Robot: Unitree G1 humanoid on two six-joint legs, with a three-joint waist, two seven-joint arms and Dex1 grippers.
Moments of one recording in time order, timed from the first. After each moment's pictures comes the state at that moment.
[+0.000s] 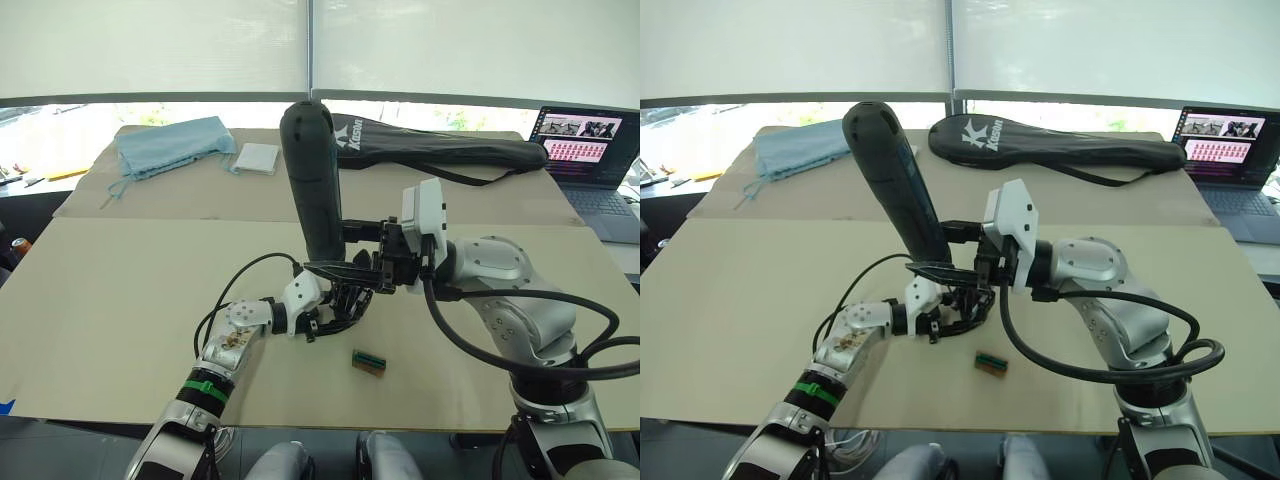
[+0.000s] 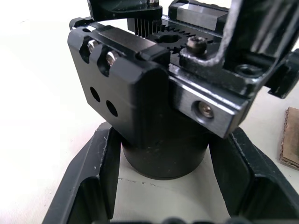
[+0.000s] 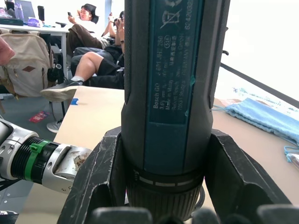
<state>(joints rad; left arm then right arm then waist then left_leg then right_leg) -0.45 0.25 -0.26 0.34 -0.11 0.03 -1.01 -0.59 -0.48 0.12 -0.45 0.57 0.53 0.89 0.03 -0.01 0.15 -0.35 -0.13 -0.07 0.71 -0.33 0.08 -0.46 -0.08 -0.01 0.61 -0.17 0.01</state>
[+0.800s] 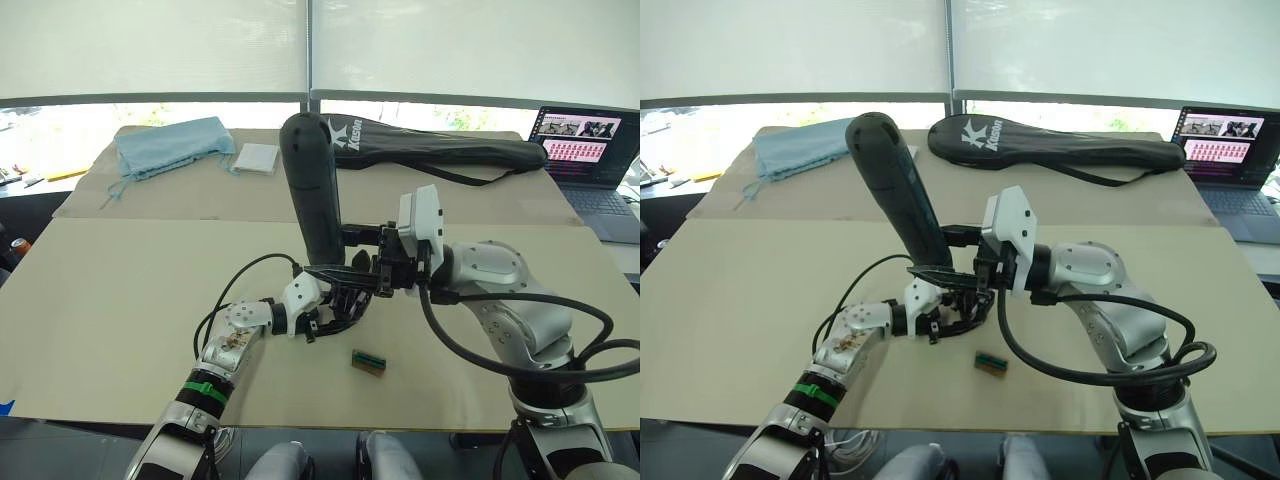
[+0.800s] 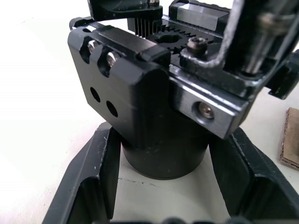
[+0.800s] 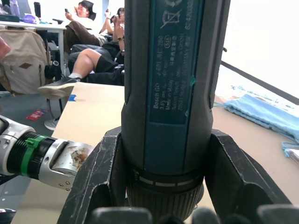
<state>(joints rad) -0.45 0.25 -0.26 0.33 -0.11 0.03 -1.00 -0.58 -0.48 0.13 -0.44 0.54 0.51 0.88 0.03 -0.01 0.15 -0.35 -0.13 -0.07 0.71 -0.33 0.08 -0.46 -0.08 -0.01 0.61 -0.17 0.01</state>
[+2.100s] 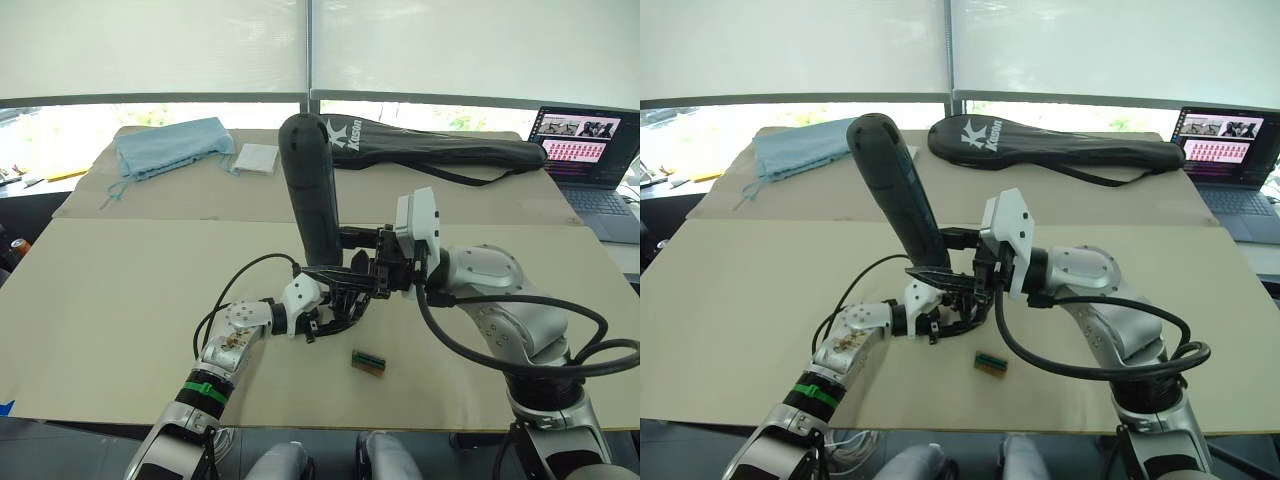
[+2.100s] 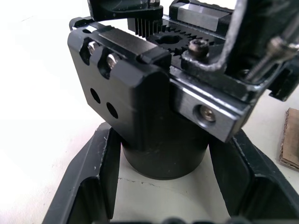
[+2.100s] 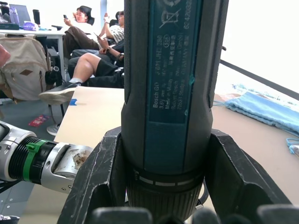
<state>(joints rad) -0.44 0.25 -0.26 0.32 -0.11 0.04 -1.00 -0.55 -0.46 0.13 -0.44 0.57 0.51 0.85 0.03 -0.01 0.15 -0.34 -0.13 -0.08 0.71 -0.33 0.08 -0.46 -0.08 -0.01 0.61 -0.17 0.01</state>
